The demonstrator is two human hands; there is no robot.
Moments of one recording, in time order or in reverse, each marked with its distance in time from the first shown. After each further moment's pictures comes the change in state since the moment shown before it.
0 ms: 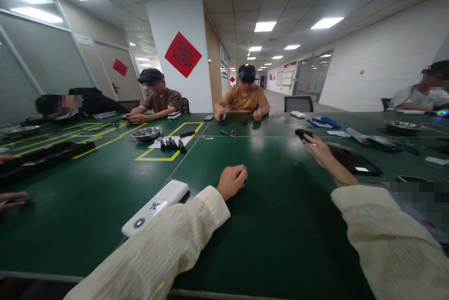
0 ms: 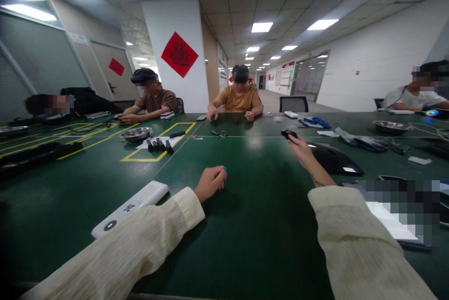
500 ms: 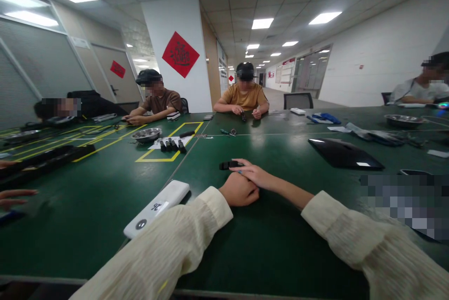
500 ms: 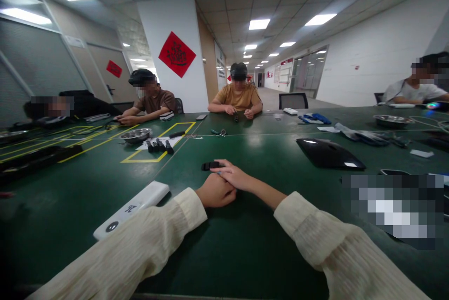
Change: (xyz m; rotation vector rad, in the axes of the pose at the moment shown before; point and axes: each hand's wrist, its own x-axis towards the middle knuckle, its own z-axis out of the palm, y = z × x) left_hand -0.006 0.011 0.004 0.538 -0.223 0.497; right_hand -0.126 -0.103 0.130 0.359 -0.978 -0.216
